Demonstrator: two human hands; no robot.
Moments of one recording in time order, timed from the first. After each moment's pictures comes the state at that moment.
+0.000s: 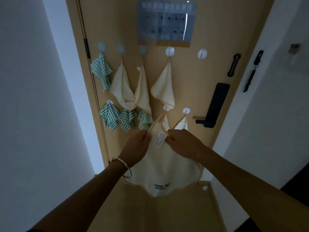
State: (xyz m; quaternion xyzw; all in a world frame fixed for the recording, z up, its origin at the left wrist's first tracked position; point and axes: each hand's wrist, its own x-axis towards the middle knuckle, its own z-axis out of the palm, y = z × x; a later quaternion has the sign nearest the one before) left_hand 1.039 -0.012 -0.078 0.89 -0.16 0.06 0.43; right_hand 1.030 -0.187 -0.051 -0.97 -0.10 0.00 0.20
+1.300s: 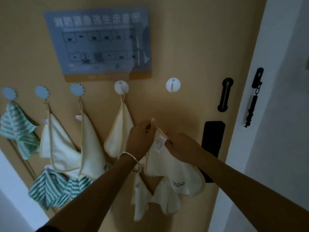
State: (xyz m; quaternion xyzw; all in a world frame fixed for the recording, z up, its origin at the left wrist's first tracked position) left_hand 1.407 -0.244 -0.005 0.86 -0.21 0.23 0.41; right_hand 1.370 -0.392 -0.015 -0.97 -0.09 -0.09 0.21
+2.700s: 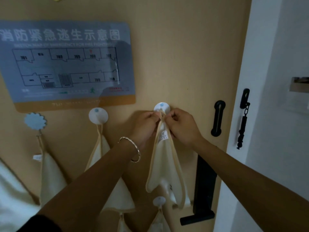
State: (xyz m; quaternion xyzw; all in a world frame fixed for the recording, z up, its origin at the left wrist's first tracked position) left_hand 1.509 -0.316 0.073 0.68 -0.24 -0.06 0.69; right_hand 1.458 -0.431 0.065 -0.81 -0.01 -0.34 0.48
